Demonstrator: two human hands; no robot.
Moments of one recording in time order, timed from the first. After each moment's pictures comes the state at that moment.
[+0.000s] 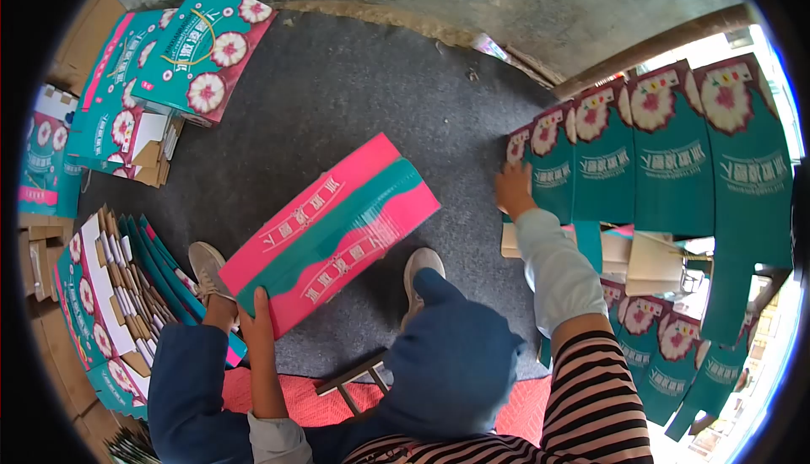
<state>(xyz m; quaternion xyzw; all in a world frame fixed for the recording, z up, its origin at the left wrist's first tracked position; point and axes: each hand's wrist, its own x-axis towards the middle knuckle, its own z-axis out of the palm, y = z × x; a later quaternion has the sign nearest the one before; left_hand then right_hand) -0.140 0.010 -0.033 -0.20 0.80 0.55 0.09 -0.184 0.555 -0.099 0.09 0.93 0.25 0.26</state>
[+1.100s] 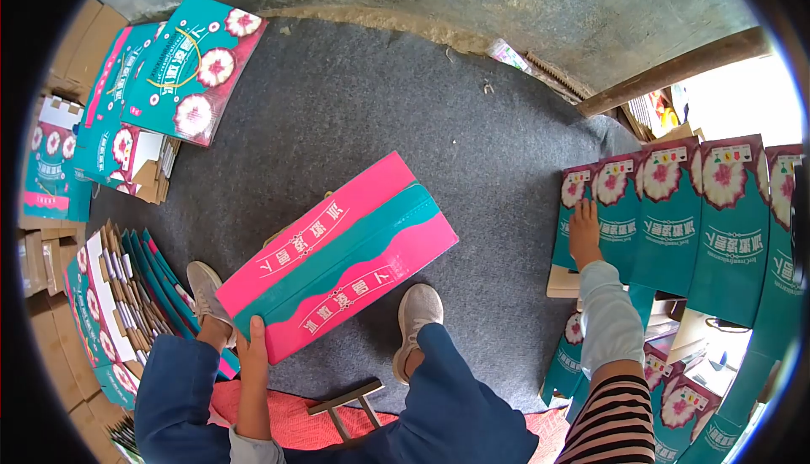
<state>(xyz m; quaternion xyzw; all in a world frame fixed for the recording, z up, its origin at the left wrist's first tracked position) -0.155 0.057 -0.032 -0.21 0.79 0.56 0.14 -0.117 0.723 -0.137 0.06 0.88 0.36 0.30</state>
